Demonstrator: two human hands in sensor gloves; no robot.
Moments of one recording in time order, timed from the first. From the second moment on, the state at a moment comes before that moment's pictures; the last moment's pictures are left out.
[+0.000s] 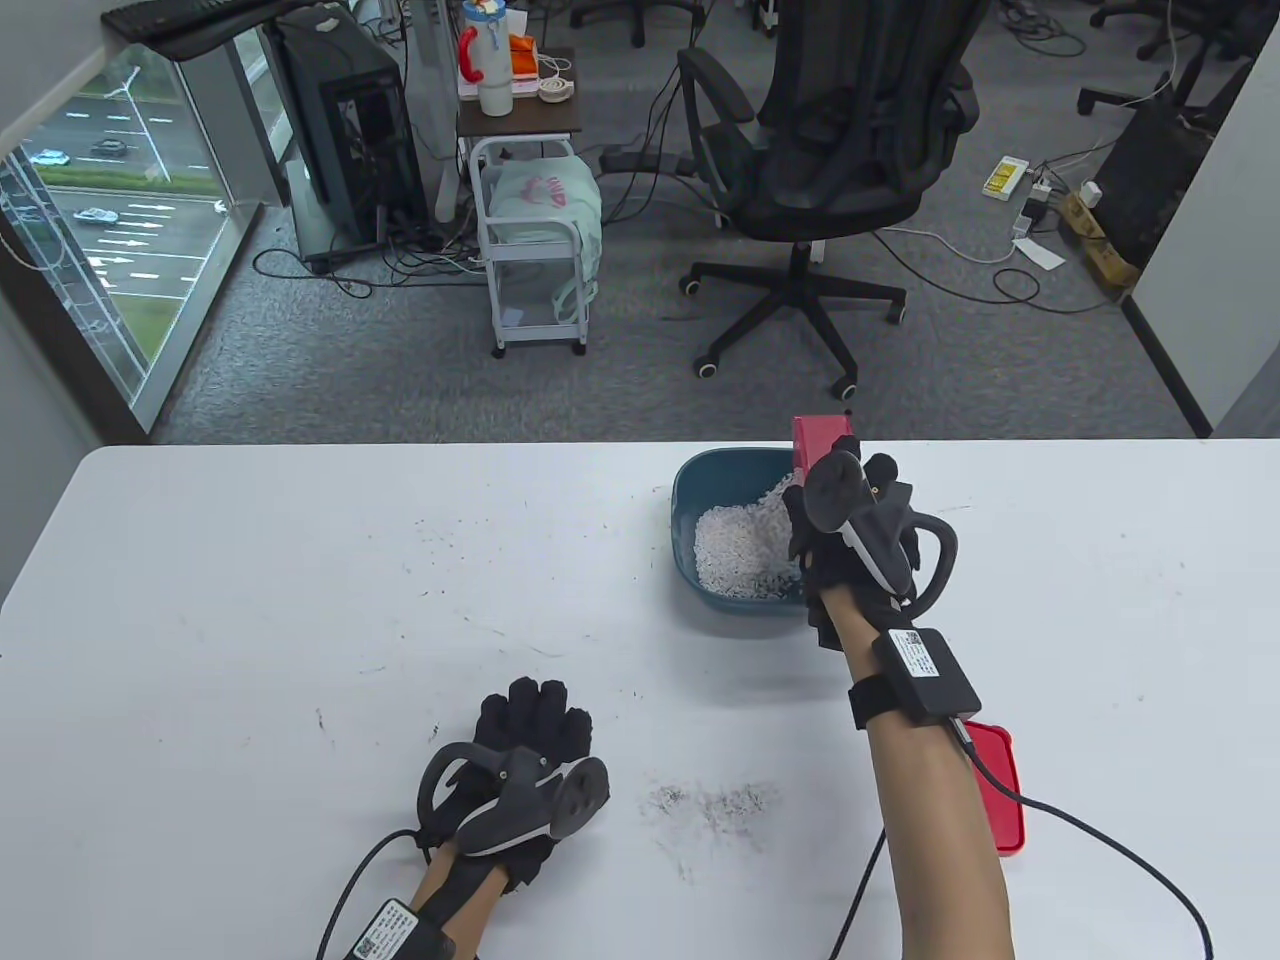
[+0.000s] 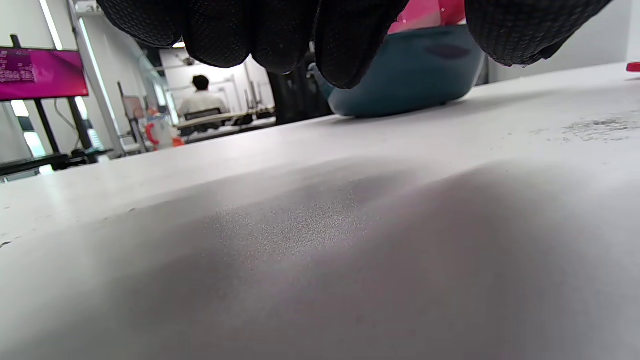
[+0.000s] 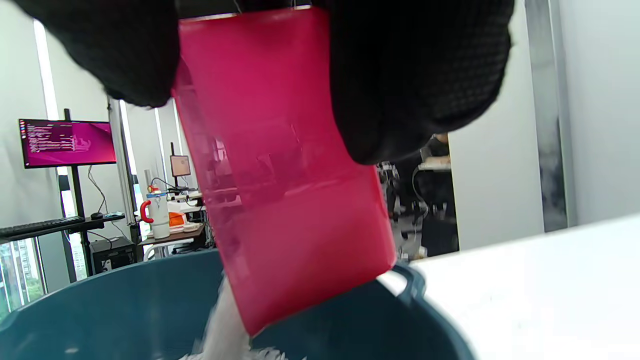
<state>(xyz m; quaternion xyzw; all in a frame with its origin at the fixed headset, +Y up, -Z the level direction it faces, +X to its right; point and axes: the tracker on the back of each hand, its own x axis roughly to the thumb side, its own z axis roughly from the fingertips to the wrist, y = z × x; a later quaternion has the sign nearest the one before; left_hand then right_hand) -0.127 -0.754 -0.309 0.02 -0.20 -0.09 0.98 0.173 -0.638 -0.485 -0.11 -0.16 0.98 0.05</state>
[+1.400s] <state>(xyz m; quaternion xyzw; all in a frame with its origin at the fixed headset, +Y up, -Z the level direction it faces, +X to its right) -0.122 -0.756 -0.306 0.02 -0.21 -0.09 0.97 0.195 -0.661 -0.450 0.01 -0.27 0.96 -0.13</state>
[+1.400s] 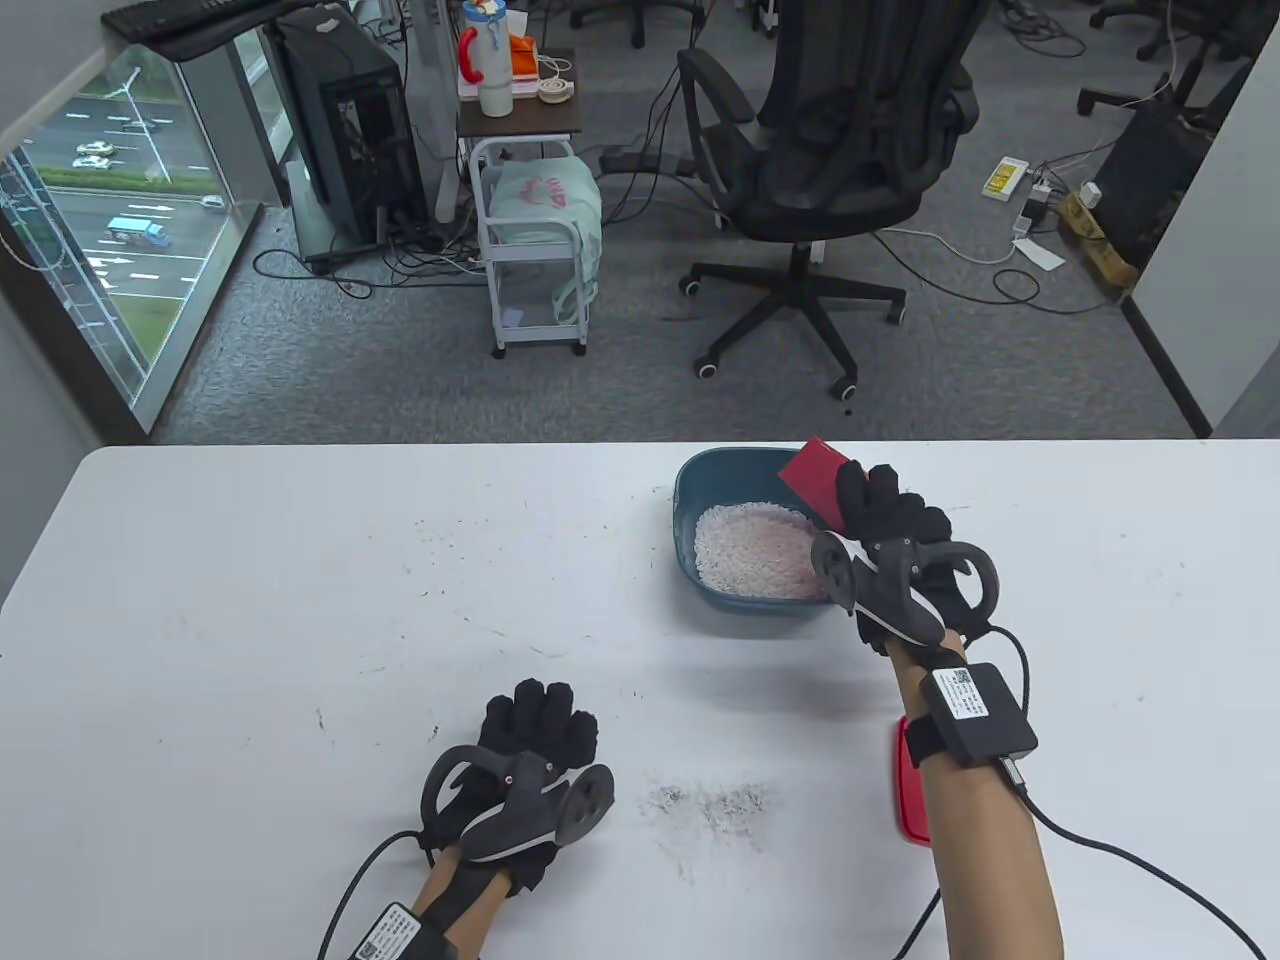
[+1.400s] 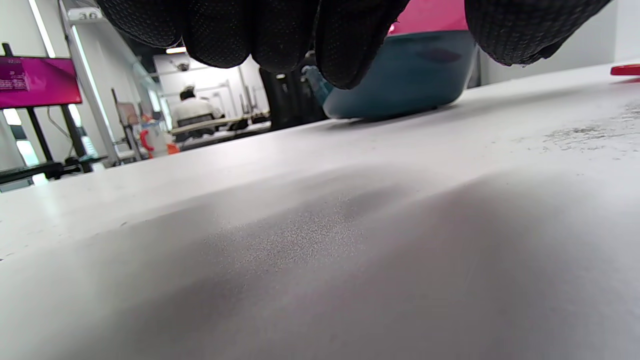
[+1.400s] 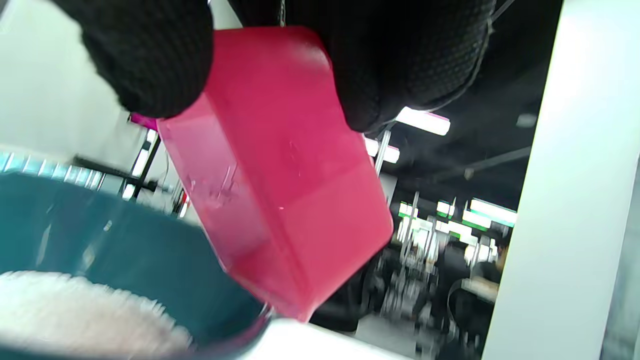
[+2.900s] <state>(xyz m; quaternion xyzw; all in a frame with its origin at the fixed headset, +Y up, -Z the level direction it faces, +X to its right) -0.121 -0.757 -0.305 0.02 -0.21 -0.10 0.97 0.231 -0.664 -0.438 -0.08 -0.23 0.97 0.02</state>
